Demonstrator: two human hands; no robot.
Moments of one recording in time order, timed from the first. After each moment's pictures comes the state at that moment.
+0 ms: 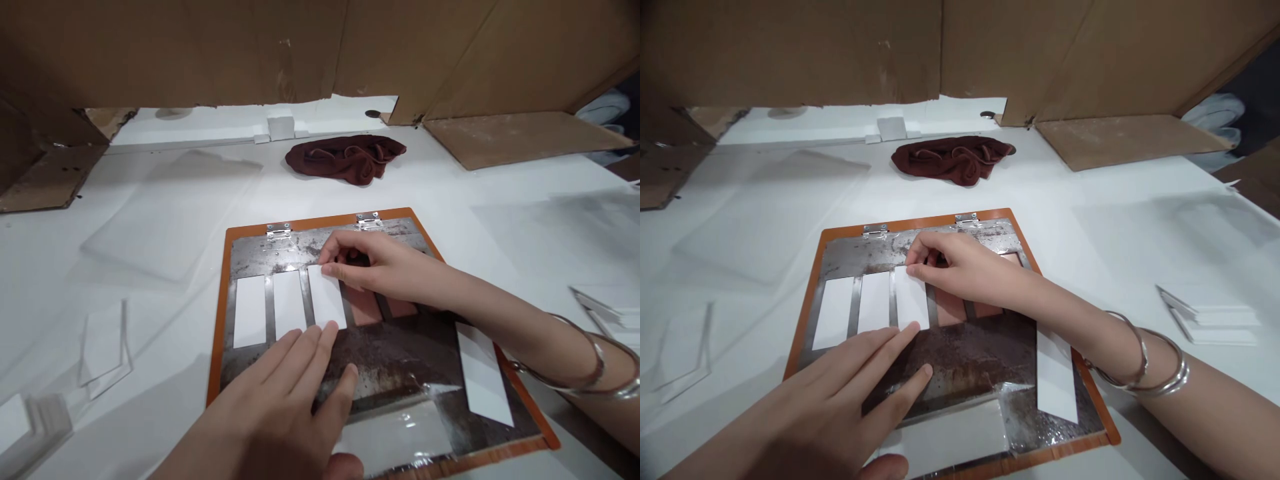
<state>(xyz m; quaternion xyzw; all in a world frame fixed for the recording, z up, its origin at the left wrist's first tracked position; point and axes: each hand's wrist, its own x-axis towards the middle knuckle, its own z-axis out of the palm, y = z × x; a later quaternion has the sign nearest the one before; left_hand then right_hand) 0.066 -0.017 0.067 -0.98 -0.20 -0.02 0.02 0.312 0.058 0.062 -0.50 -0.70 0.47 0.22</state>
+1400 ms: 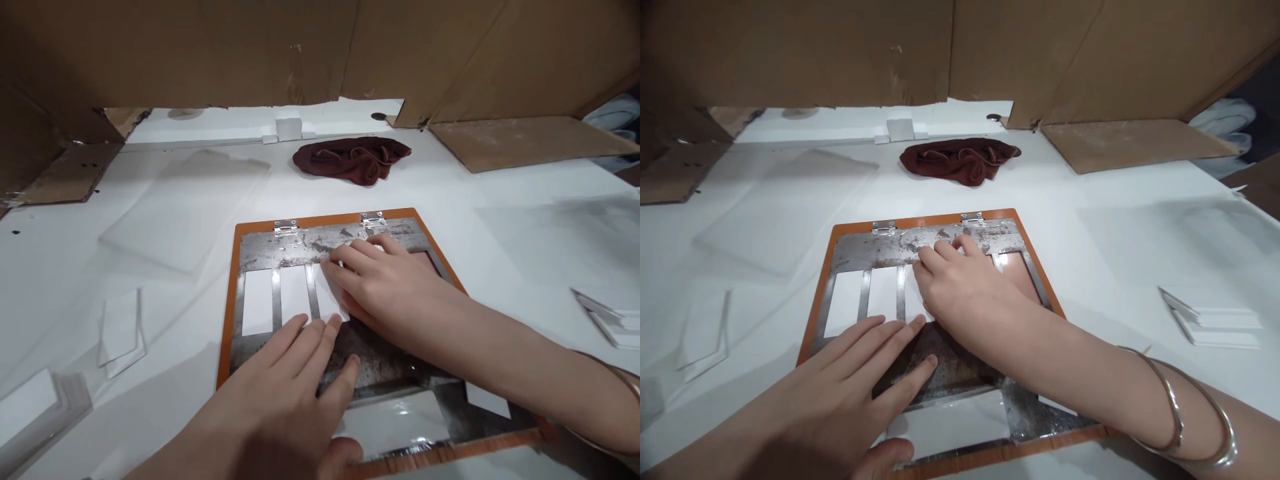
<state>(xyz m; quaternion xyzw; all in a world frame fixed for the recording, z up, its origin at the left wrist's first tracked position) 0.074 -0.020 0.074 -0.97 -0.22 0.05 -0.03 0.297 0.021 0.063 -0.45 -0.89 0.00 0.01</state>
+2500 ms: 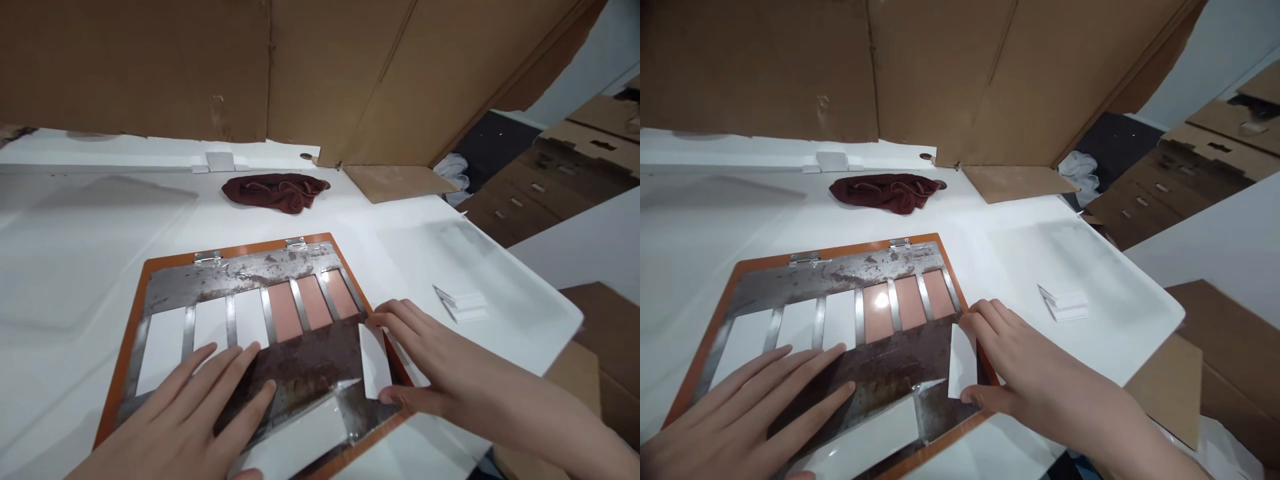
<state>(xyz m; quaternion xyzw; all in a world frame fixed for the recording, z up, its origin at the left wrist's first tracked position) 0.044 -0.008 0.011 -0.97 -0.19 -0.13 0.05 0.394 -0.088 0.101 -0.66 -0.68 0.32 0.01</state>
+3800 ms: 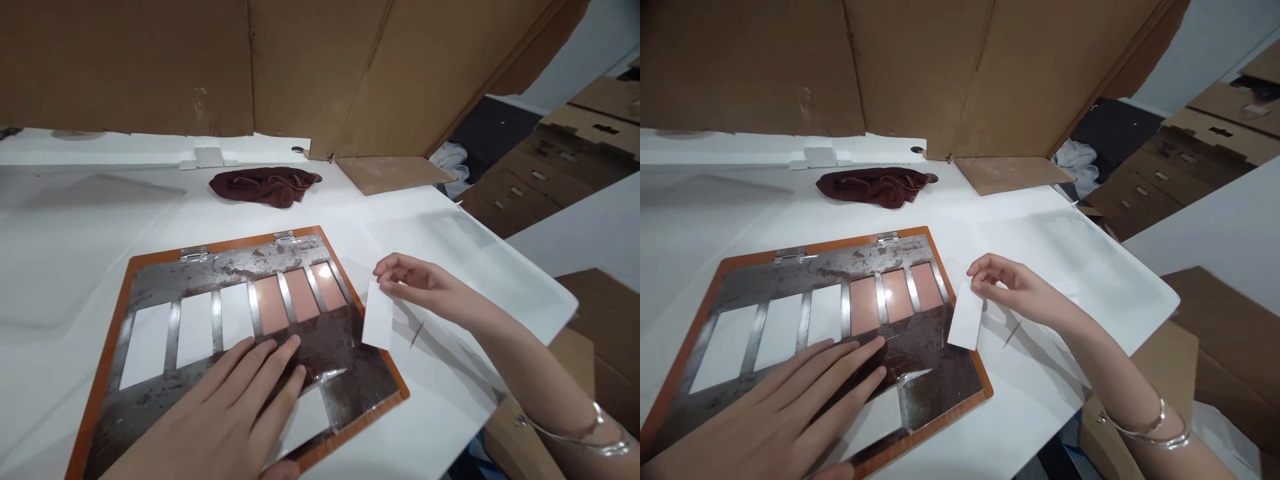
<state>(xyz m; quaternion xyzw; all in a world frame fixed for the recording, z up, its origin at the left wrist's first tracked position) 0.098 -0.020 0.031 -0.98 -0.16 -0.15 0.02 0.457 -0.048 0.070 -0.61 -0.55 0.46 0.34</state>
